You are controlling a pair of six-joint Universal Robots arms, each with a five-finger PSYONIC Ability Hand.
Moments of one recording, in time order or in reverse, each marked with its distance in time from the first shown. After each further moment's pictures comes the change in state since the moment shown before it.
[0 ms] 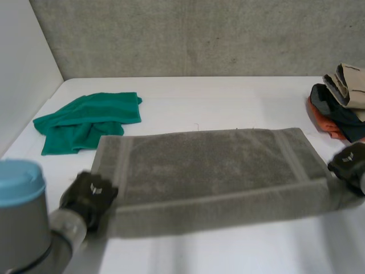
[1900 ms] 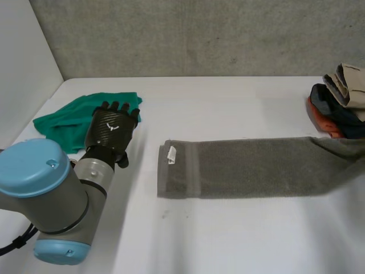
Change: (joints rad) left arm -0.056 -0.172 0.205 0.464 -0.015 -0.180; right arm -0.102 0.285 -0.307 -0.354 0.110 0.094; left_hand -0.963 -0.996 -0.986 -1.003 -0.953; right_hand -0.011 -0.001 -0.004 0.000 -0.043
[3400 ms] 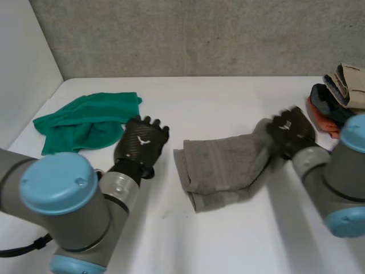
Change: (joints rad) left arm -0.129 -0.053 0.040 -0.037 0.039 0.002; right arm 0.434 -0.089 0.194 -0.136 -0.097 0.207; left_hand 0.214 0.202 0.198 0.204 0.183; right_hand -0.071 -0.050 -0.002 -0.002 0.003
